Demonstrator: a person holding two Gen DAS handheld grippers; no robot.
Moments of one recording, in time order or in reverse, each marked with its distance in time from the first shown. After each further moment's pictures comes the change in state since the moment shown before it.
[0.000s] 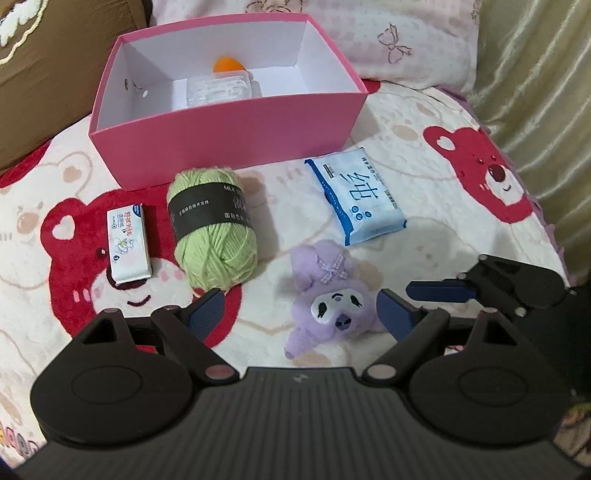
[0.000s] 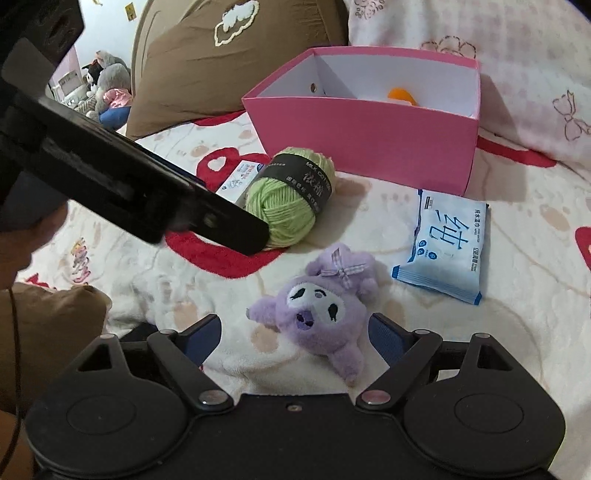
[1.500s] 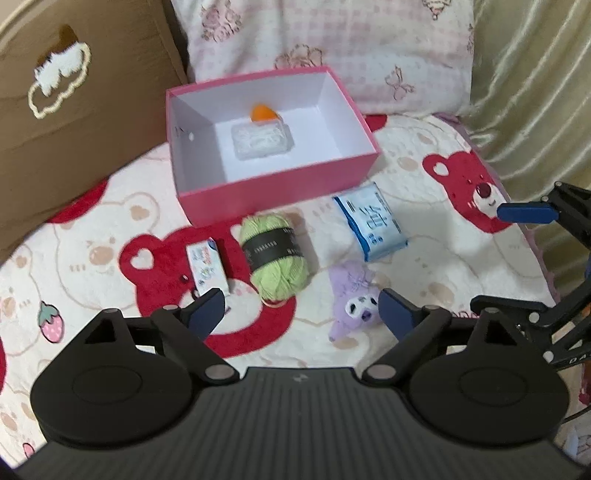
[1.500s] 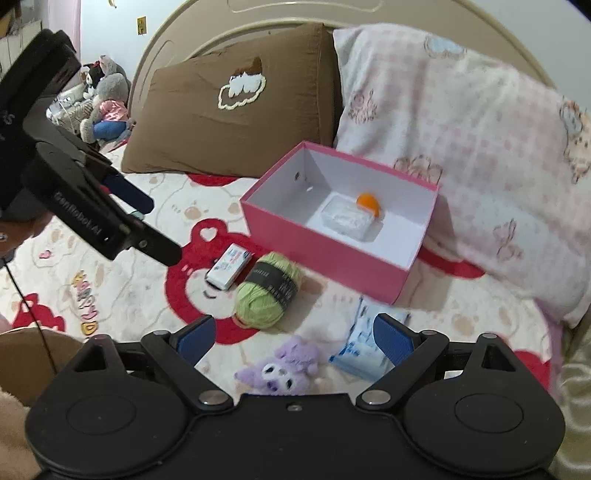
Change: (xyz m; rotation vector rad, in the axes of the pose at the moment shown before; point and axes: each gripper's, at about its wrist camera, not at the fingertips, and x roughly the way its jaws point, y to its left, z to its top) left arm -0.120 0.040 0.057 0.037 0.059 0.012; right arm -0.122 0.030 0.102 -0.114 -0.039 -0.133
